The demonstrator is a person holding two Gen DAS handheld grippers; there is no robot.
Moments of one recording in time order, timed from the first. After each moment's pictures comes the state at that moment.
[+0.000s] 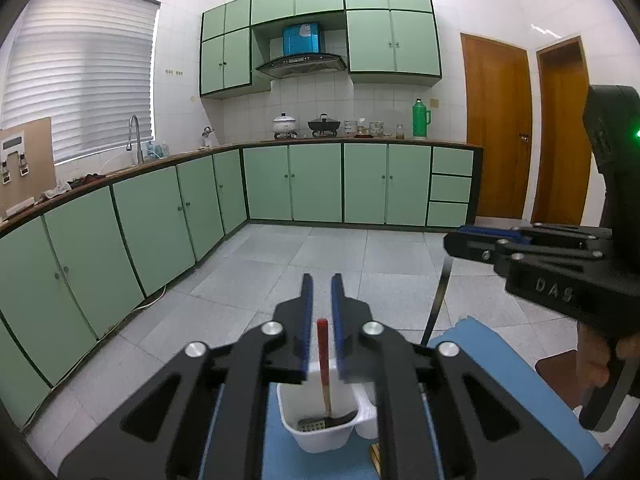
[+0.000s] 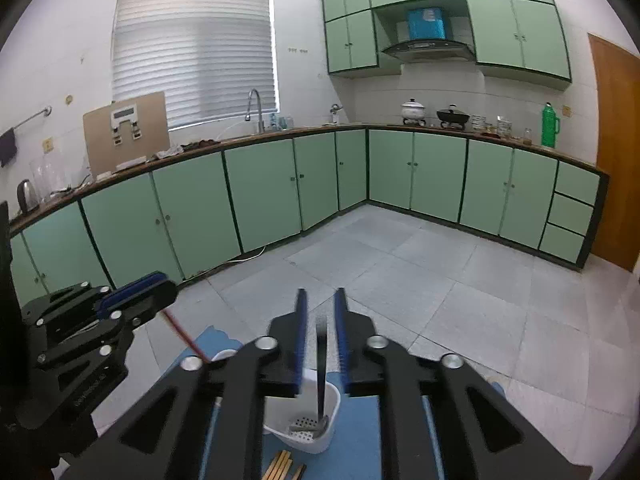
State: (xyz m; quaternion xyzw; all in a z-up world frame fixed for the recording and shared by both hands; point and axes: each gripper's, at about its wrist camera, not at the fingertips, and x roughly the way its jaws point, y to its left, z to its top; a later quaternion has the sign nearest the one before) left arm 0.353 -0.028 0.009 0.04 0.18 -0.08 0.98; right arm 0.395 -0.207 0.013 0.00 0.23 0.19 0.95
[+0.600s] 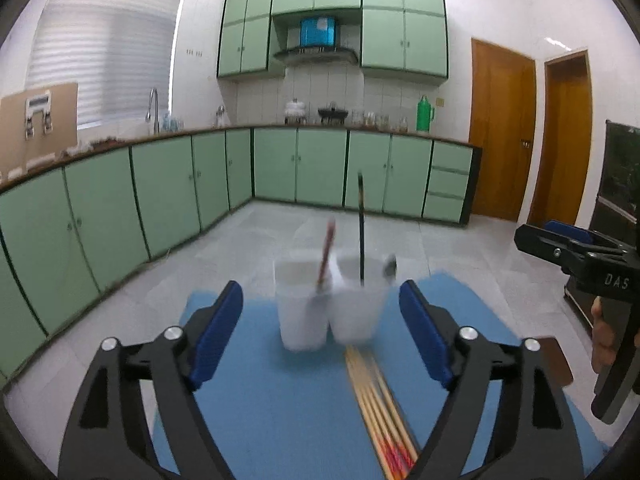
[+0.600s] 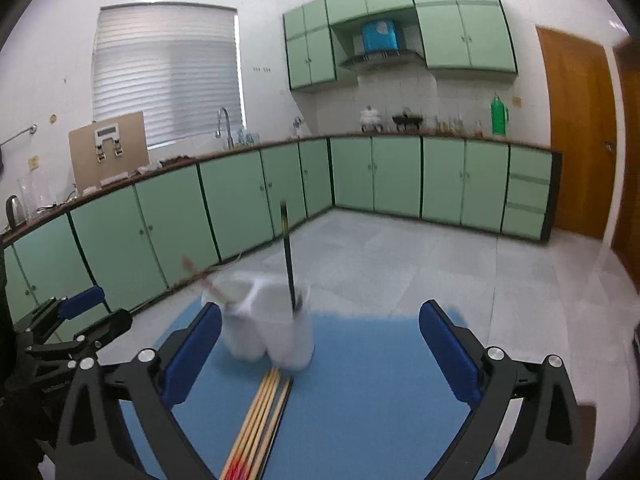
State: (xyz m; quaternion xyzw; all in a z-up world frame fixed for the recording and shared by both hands) left arm 0.213 -0.010 -0.054 0.00 0.21 -0.07 0.98; right arm 0.243 -0.258 -0.039 0.03 0.21 0.13 0.97
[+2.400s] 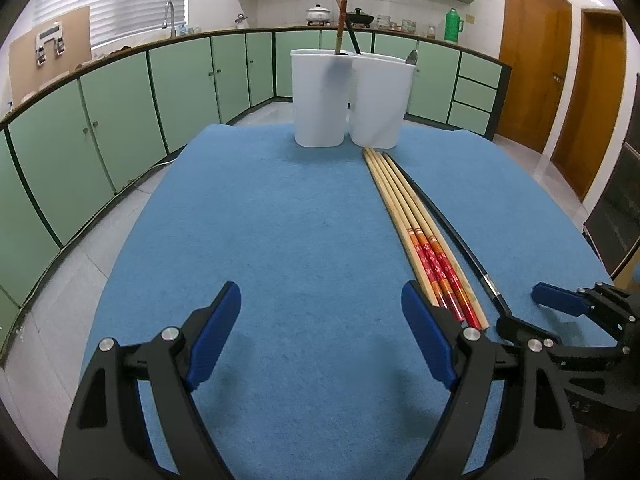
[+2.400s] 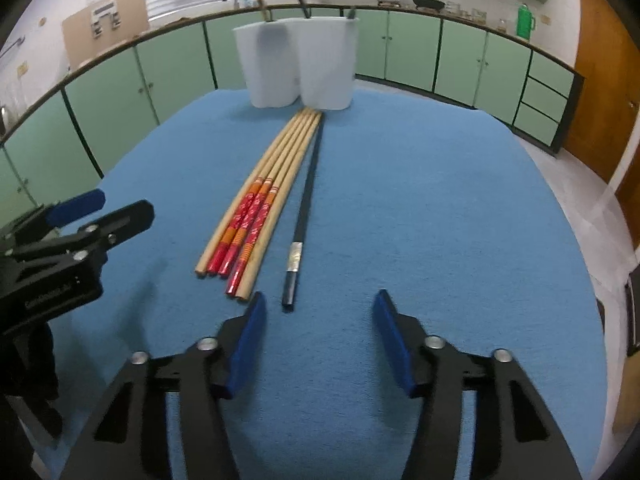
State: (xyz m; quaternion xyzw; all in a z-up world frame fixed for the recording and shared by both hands) left arm 0.150 -0.009 -0.194 0.00 0.36 -0.02 0.93; right arm 0.162 -0.197 -0.217 -0.04 0.42 0.13 0.90
